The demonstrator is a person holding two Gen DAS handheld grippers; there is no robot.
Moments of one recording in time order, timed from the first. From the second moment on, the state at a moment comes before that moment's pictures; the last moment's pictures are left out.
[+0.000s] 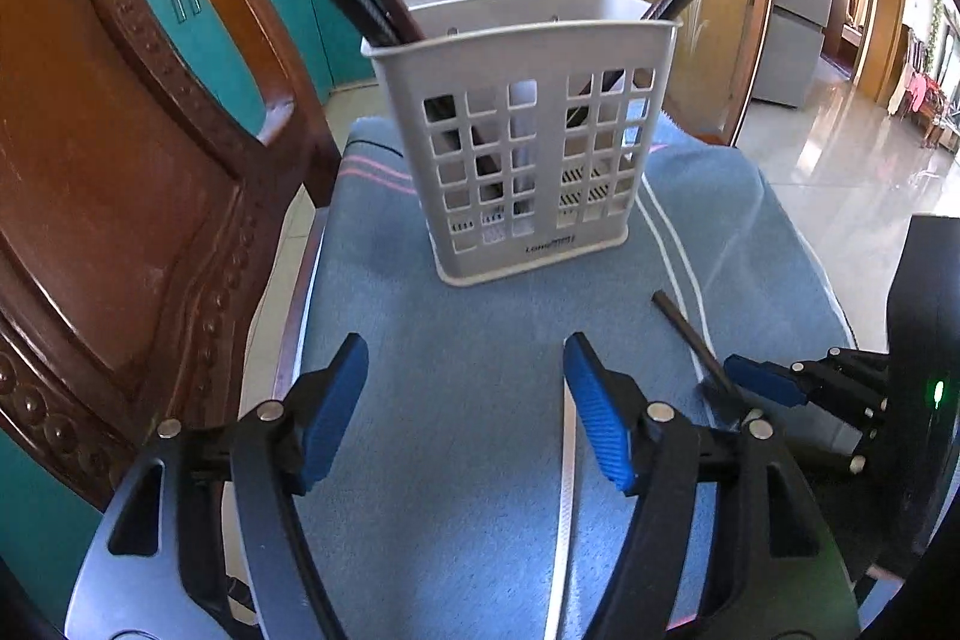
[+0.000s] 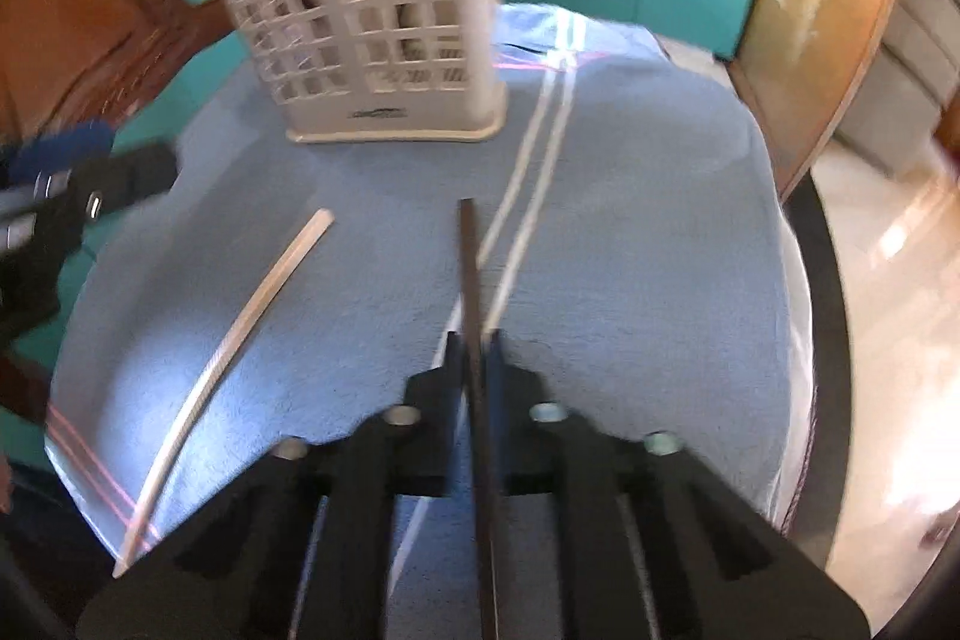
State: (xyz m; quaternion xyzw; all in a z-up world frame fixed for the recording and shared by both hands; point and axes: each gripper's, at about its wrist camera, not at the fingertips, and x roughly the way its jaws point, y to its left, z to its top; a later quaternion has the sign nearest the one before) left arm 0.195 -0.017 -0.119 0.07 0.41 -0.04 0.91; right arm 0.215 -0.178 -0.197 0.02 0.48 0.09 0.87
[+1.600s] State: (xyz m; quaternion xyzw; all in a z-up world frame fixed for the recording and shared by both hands) left arm 0.213 -0.040 -0.192 0.06 0.52 -0.10 0.85; right arm 0.215 -0.167 -0.198 -0.05 0.46 0.08 0.88
